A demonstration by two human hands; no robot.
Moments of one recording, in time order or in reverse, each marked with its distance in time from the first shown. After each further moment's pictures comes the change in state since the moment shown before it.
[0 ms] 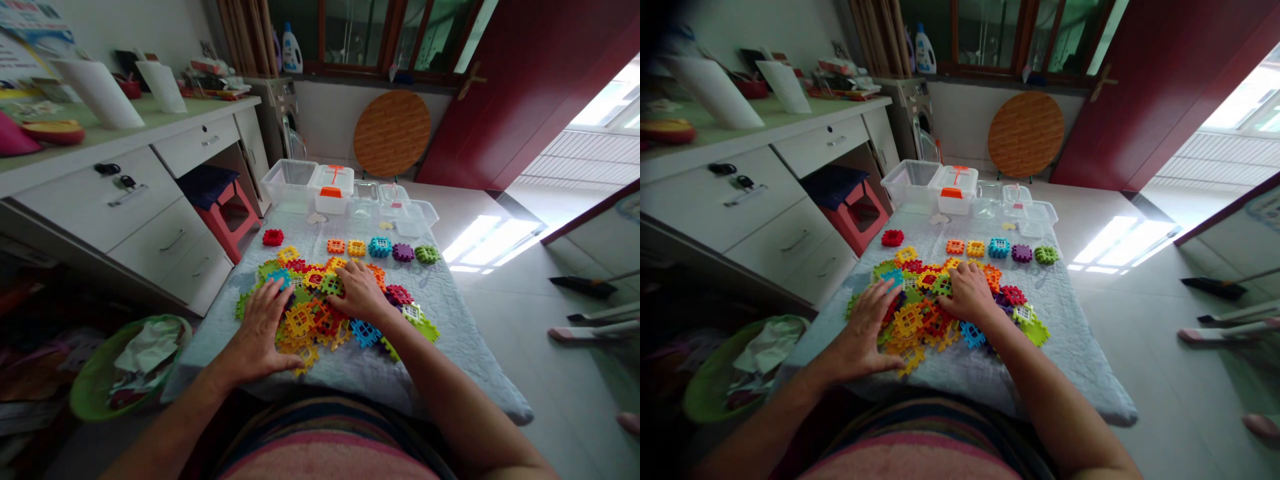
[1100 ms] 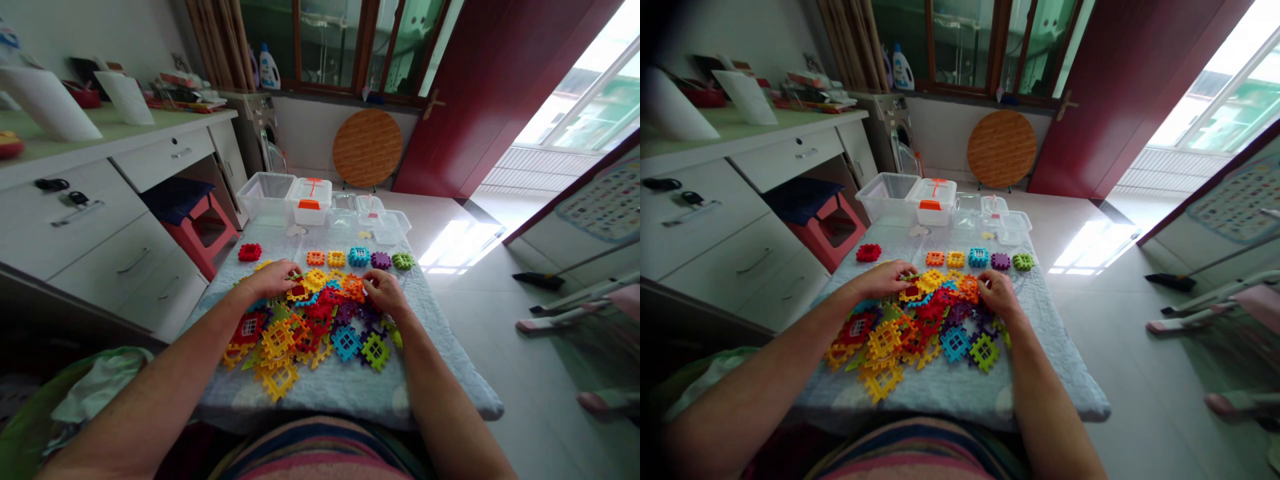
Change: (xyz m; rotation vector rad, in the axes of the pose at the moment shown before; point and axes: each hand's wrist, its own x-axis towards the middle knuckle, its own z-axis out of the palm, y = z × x) left_hand 0.165 -0.039 0.010 -0.188 -0.462 -0.094; right_hand -0.027 0.113 0.004 0.367 0.314 0.300
